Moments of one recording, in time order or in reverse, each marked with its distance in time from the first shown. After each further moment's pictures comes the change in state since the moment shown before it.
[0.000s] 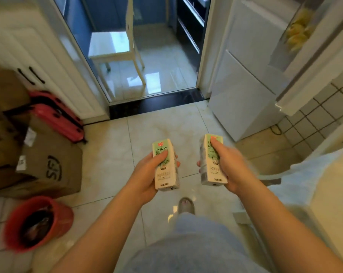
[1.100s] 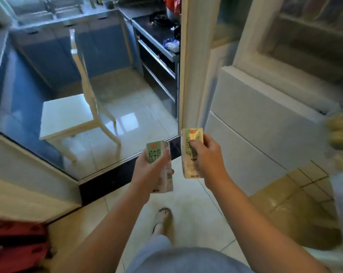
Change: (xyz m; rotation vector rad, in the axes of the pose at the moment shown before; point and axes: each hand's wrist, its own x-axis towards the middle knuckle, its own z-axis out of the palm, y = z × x) left_hand 0.402 0.366 0.154 0.469 0.016 0.349; right_hand 0.406 -0.339 0.099 0.037 0.251 -0.368
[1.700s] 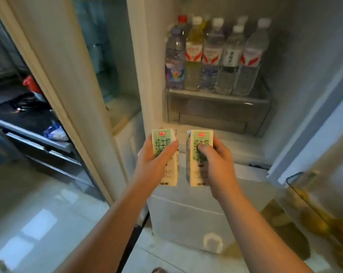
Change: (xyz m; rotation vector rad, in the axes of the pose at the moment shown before) left_hand 0.257 0.206 0.266 0.131 -0.759 0.433; right_hand 0.228 -0.154 -0.127 0.158 0.694 -0.322
